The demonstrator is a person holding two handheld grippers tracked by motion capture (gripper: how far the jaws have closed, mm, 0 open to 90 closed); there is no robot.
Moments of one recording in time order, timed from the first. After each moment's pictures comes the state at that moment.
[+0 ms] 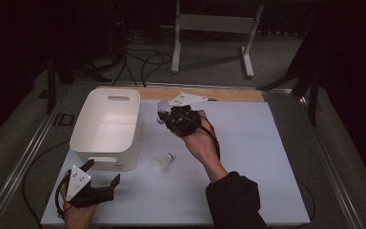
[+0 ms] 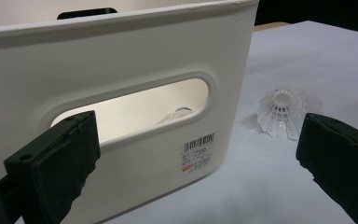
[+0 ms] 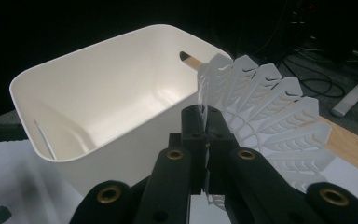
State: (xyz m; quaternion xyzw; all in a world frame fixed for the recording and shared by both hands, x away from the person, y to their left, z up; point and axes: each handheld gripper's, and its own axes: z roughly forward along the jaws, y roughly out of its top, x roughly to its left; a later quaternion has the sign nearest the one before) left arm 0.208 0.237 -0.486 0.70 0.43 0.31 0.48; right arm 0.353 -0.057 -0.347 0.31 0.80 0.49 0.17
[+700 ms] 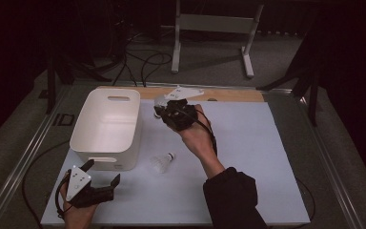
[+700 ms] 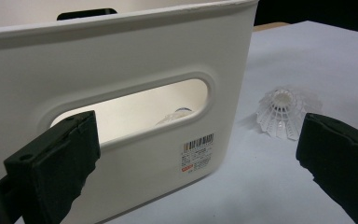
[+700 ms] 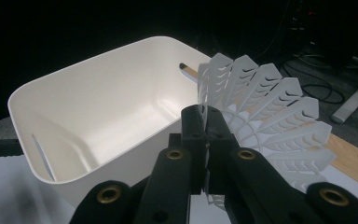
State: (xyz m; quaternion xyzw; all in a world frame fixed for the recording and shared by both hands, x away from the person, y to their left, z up) left arm 0.208 0.237 -0.486 0.70 0.43 0.31 0.48; right arm 0.362 -0.048 -0.337 0.30 0.80 0.49 0.17
